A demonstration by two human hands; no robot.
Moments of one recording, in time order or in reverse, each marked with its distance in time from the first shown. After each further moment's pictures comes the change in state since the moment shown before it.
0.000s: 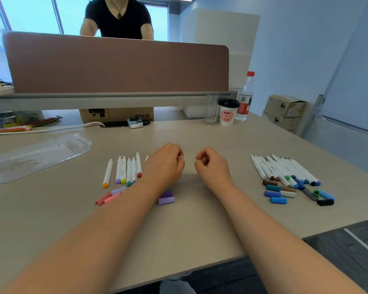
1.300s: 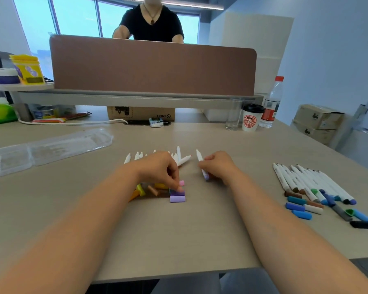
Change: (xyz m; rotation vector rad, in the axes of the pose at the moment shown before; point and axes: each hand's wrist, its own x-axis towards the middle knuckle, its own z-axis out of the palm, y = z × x) left_hand -0.007 -0.039 -0.036 -0.143 -0.601 -0.064; right_hand 0.038 -0.005 0.017 -0.109 -0.404 0.275
